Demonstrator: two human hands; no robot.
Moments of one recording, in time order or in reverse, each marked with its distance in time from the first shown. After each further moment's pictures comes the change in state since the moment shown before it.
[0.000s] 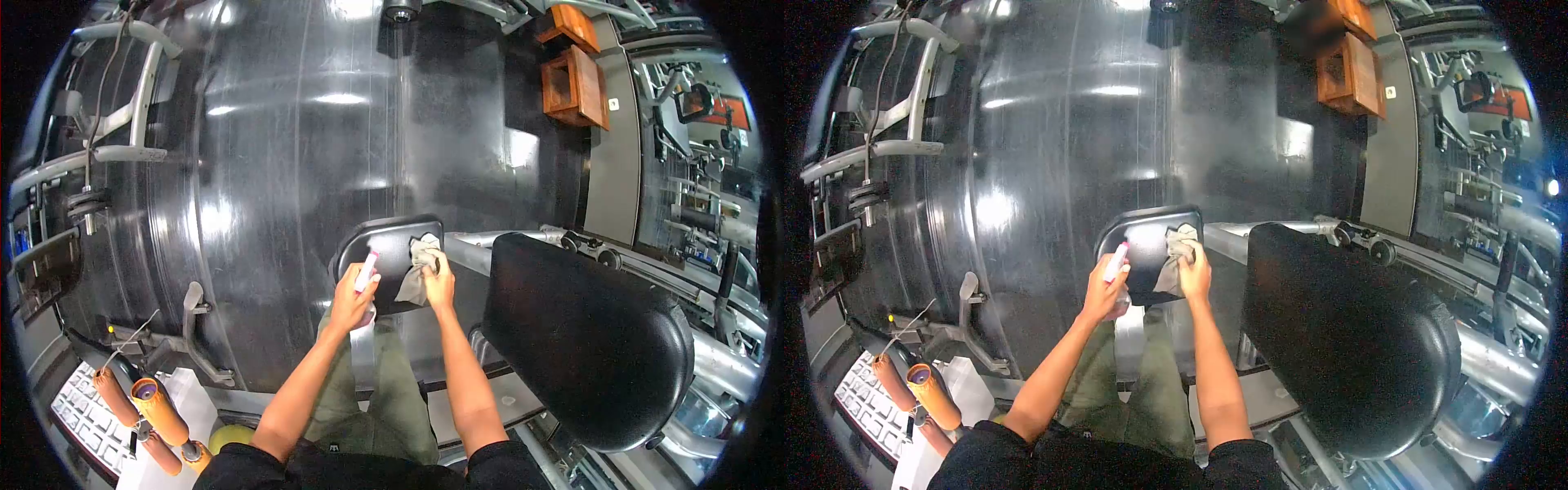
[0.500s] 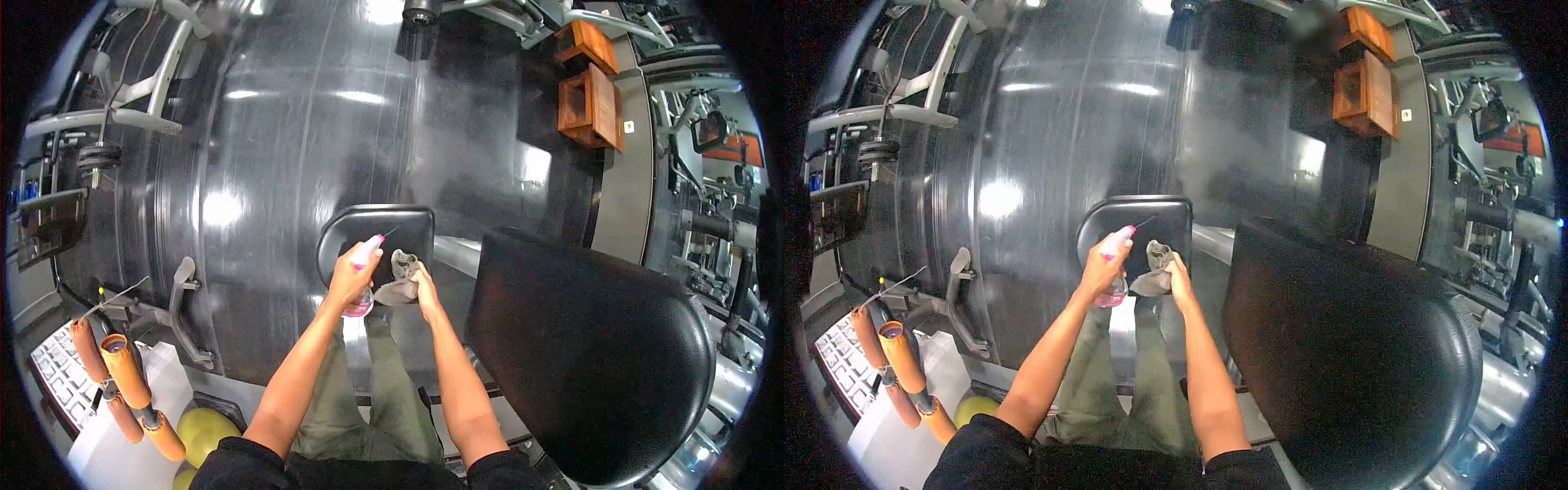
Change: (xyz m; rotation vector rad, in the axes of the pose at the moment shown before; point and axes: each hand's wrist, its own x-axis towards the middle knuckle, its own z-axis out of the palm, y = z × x) left_hand 0.015 -0.005 0.055 -0.054 0.091 -0.136; right_hand -0.002 0.046 -0.009 0.693 -0.482 0.147
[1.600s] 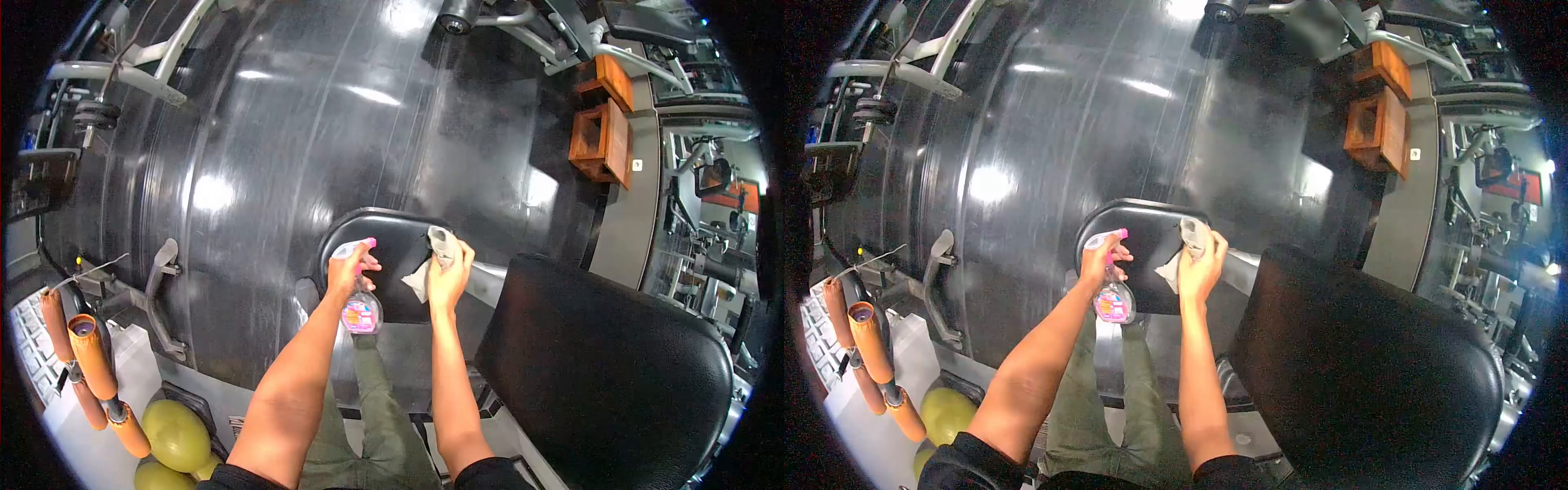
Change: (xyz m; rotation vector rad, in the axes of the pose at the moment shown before) left_hand 0.038 -0.058 -0.010 -0.602 0.143 -0.369; right_hand 0.047 -0.042 0.017 -0.848 0.567 -0.642
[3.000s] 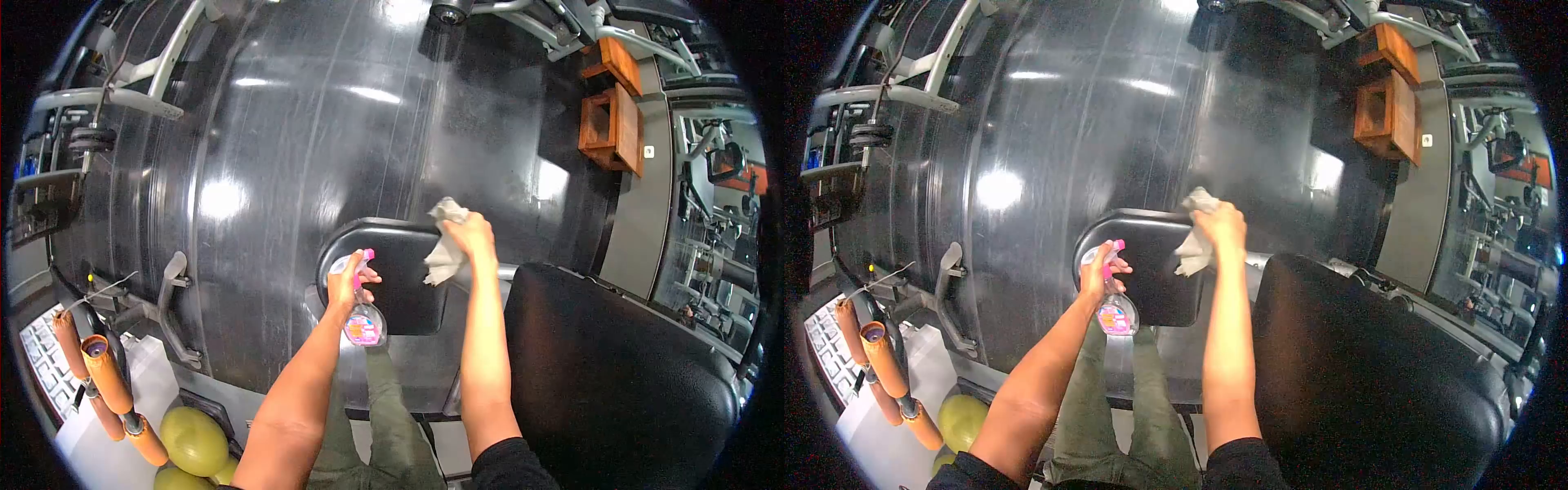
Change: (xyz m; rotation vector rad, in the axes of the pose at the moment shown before) left_hand 0.003 0.000 -0.001 0.034 0.057 -0.049; right_hand 0.131 0.001 0.000 -0.360 -0.597 0.356
